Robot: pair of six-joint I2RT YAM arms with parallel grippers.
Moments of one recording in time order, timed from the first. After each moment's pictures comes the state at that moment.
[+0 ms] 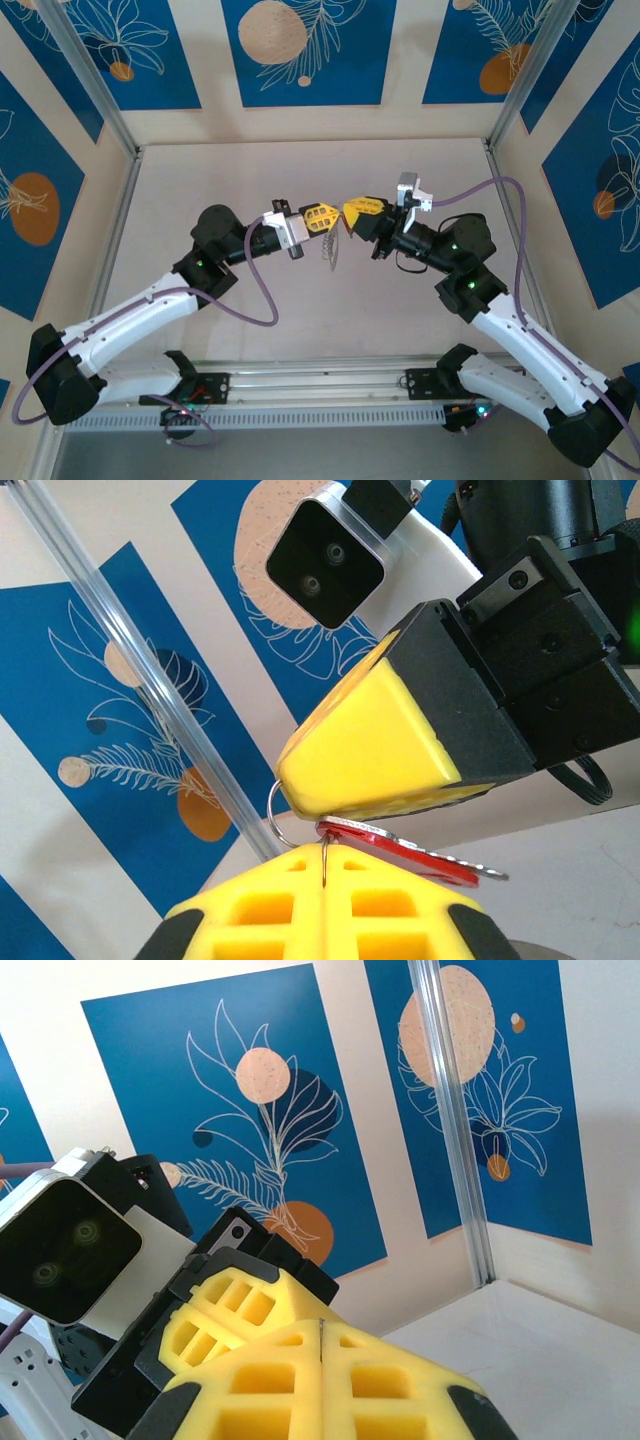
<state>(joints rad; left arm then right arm) -0.84 1.14 0.94 0.42 0.47 0.42 0.63 0.84 0.82 0.31 -0.49 0.40</state>
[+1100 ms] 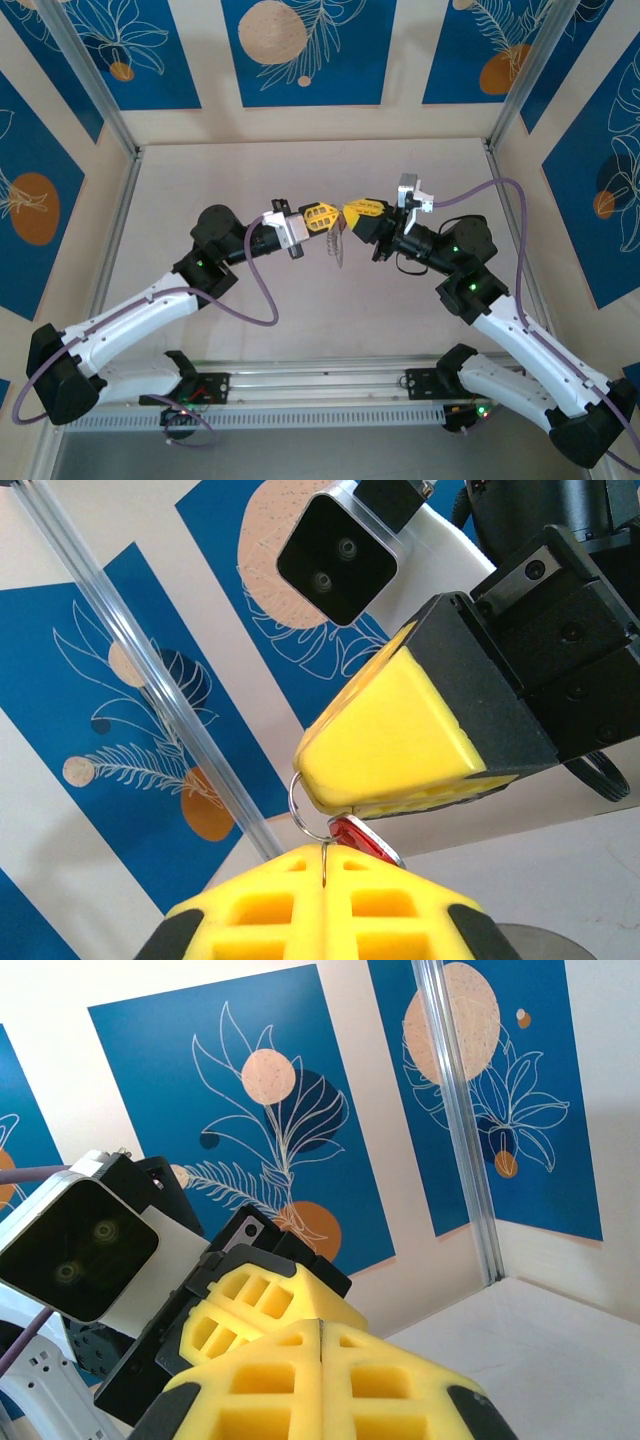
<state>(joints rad) -0.84 1.14 0.94 0.43 0.47 0.42 0.64 0.84 0.82 0.30 -0.49 0.42</state>
